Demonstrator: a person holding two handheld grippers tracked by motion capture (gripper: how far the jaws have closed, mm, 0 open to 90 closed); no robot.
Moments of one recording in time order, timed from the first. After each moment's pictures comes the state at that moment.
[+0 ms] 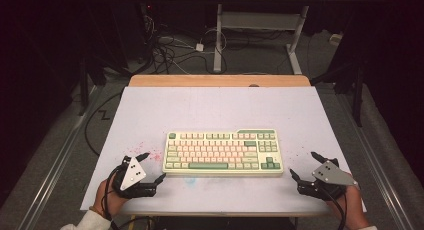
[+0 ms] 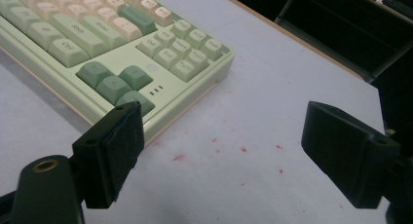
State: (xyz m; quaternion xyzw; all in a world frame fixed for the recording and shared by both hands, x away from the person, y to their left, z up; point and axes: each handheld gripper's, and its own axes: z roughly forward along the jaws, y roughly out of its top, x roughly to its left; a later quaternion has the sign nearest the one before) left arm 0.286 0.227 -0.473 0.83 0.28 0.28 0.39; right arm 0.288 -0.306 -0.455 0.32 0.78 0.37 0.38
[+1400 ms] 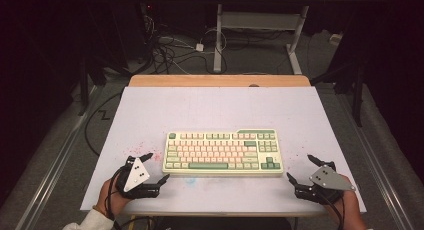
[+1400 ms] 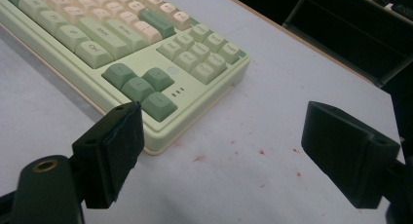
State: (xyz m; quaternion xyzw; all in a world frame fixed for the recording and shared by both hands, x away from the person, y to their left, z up) left arm 0.286 0.219 -0.471 0.83 0.26 0.29 0.40; right arm 0.280 -0.300 -0.458 0.31 0.79 0.38 0.38
